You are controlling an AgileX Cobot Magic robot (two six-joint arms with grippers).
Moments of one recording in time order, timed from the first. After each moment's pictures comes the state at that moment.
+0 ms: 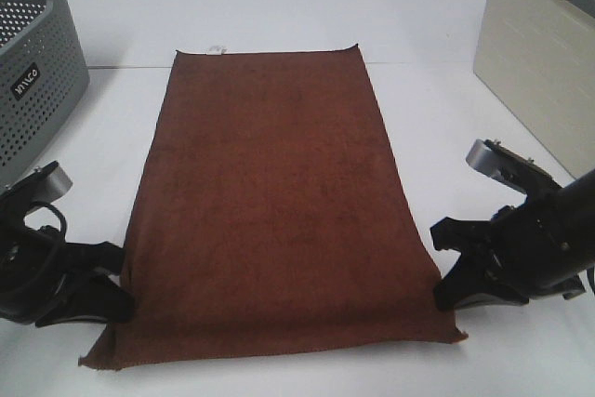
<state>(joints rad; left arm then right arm) -0.16 1.69 -0.47 -1.37 0.51 1.05 0.14 1.66 -0.52 1.05 0.54 -0.77</state>
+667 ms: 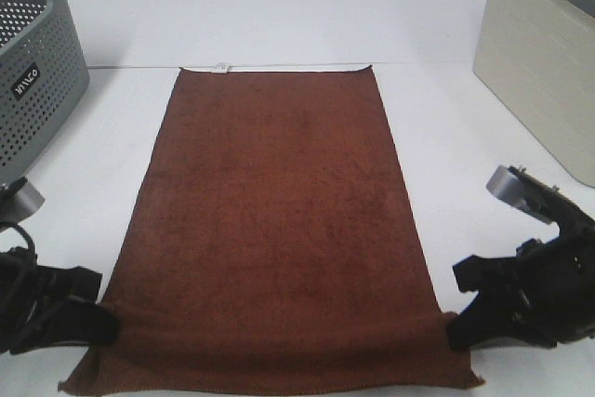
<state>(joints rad) -0.16 1.56 -0.38 -1.40 0.51 1.05 0.14 1.51 -0.43 1.05 0.61 -0.77</state>
